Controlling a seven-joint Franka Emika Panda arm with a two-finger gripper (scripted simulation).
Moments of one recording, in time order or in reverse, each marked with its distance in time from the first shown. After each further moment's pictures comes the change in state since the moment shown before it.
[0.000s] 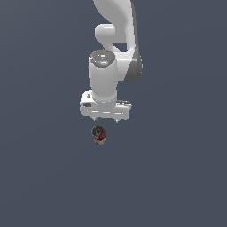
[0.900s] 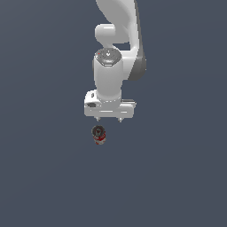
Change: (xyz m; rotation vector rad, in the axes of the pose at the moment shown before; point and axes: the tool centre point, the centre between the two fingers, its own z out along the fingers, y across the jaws) arm -0.001 -0.016 -0.005 0.001 -0.006 -0.044
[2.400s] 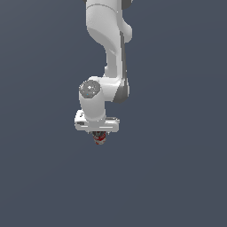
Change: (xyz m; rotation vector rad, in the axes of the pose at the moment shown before) arm 0.013 0.054 0.097 0.021 -0.006 0.006
